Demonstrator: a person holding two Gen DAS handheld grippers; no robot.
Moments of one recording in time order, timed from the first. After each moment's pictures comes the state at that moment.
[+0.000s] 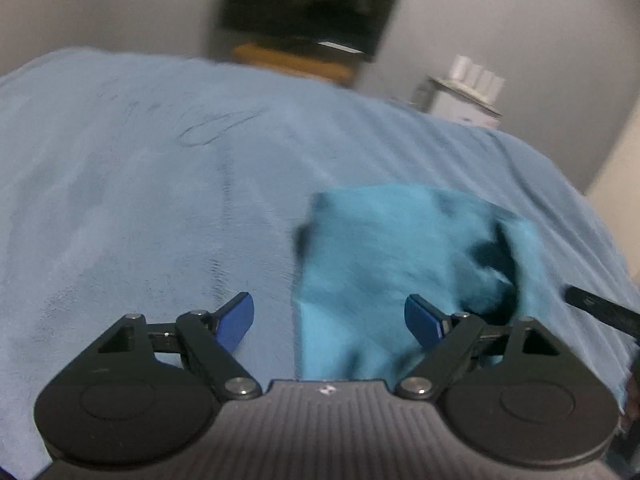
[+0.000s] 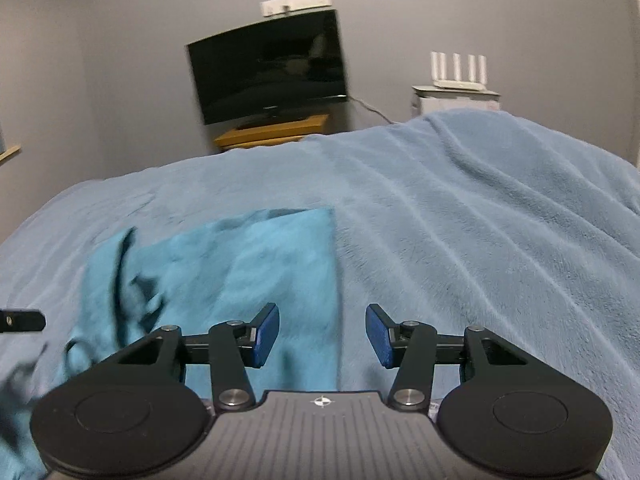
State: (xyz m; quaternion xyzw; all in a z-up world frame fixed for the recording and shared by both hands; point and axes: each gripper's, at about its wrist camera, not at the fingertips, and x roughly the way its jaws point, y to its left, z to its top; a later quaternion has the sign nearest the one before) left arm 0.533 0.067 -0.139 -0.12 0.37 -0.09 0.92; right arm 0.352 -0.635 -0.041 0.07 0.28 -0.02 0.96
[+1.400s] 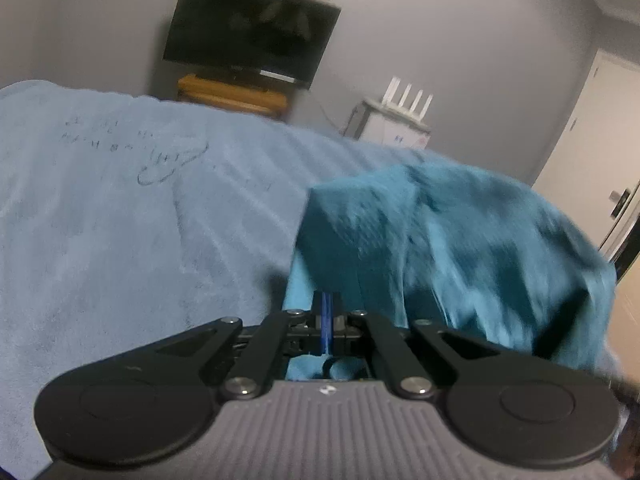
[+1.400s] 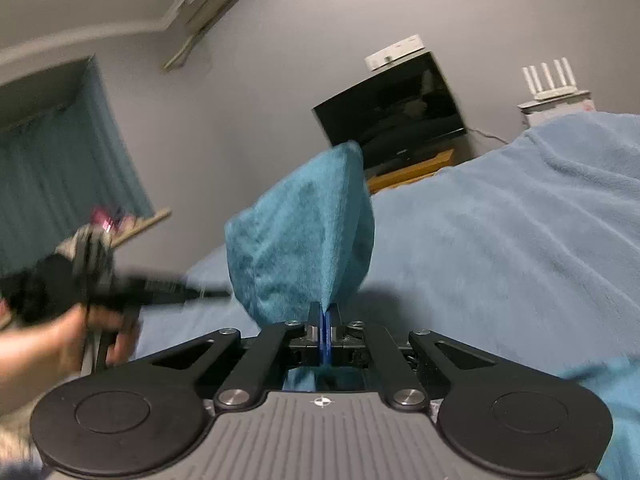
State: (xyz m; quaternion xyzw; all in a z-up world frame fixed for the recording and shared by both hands) left arm 0.487 0.084 -0.097 -0.13 0.31 -0.20 0.92; right arm 0.197 -0.649 -0.030 0.16 0.18 0.21 0.95
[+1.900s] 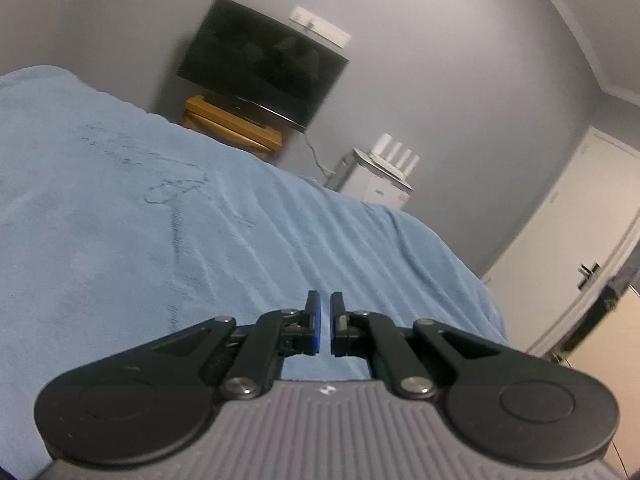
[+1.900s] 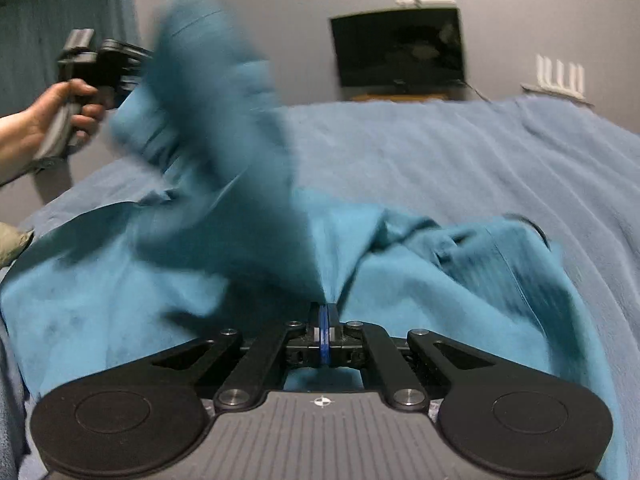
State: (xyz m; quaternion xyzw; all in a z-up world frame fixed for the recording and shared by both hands) left arm 0.429 0.112 -0.039 -0.22 0.27 -0.21 0.91; right arm 0.094 -0.653 -0.060 0.02 0.30 0.17 0.94
